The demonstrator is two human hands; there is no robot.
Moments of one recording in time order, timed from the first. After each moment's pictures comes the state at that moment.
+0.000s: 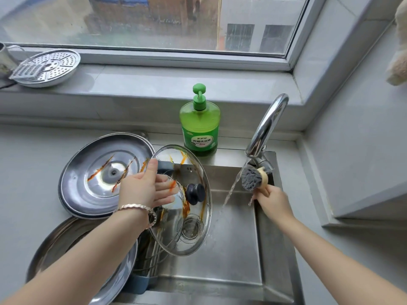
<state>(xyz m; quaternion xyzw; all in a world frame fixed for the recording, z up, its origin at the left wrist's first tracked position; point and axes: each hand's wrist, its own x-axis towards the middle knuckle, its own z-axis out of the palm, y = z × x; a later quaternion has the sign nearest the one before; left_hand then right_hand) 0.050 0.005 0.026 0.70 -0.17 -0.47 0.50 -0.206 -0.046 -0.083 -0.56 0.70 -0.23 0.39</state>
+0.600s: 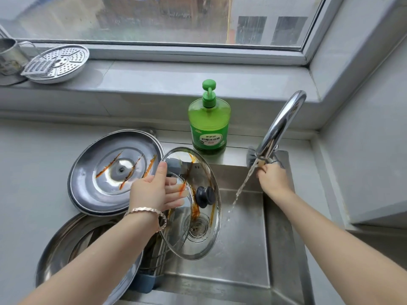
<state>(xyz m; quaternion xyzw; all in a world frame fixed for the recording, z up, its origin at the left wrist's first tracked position) 0.050 0.000 0.011 0.71 -0.15 -0.48 0.49 -0.179 -0.110 -0.094 -0.61 0.72 -0.12 0.30</state>
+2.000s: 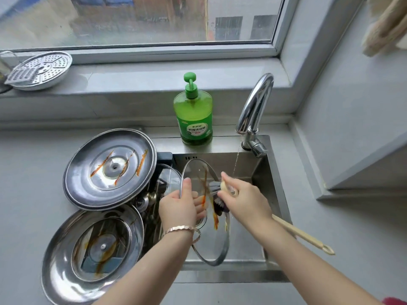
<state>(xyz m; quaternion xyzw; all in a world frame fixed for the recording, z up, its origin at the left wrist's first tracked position) -0.020 0.053 -0.008 0.72 -0.13 -0.47 0.50 -0.143 0.033 -0.024 -0.66 0.66 -0.14 0.34</state>
